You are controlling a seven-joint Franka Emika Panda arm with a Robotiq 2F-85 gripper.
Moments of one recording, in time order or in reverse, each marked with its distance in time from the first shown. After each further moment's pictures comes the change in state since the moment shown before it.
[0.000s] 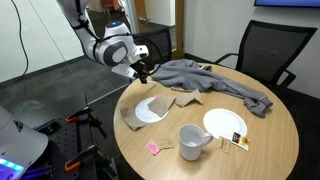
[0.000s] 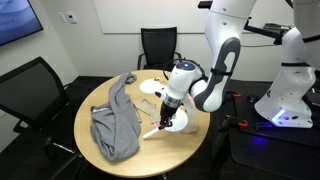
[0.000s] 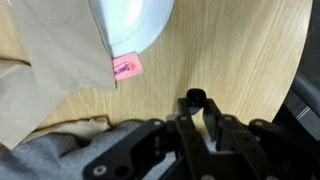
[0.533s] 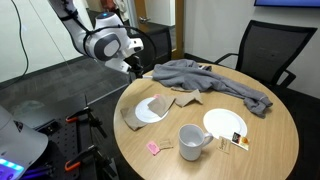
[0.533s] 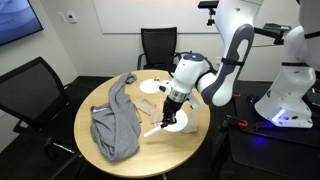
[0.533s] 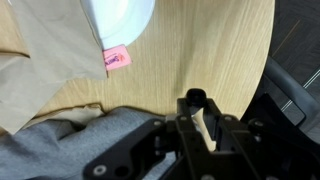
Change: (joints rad) arm -0.083 -0.120 0.096 -0.099 0.000 0.007 0.000
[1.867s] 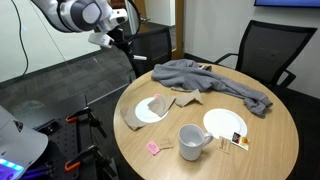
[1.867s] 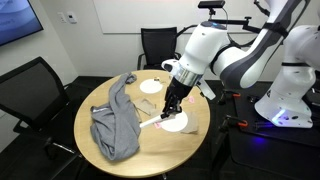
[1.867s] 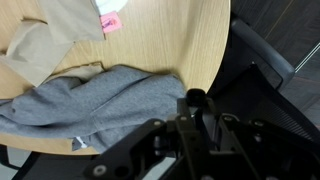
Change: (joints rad) arm 0.027 -0.354 0.075 -0.107 -0.042 -0.165 0.202
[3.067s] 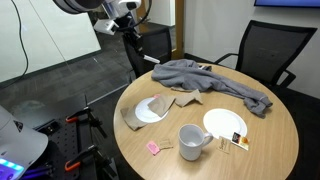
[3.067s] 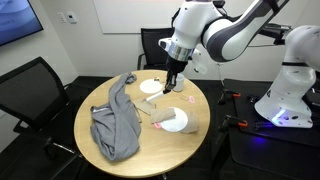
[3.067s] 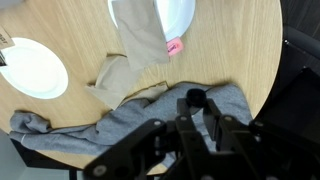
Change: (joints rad) arm -0.079 -0.130 -0.083 0.066 0.018 -0.335 0.003
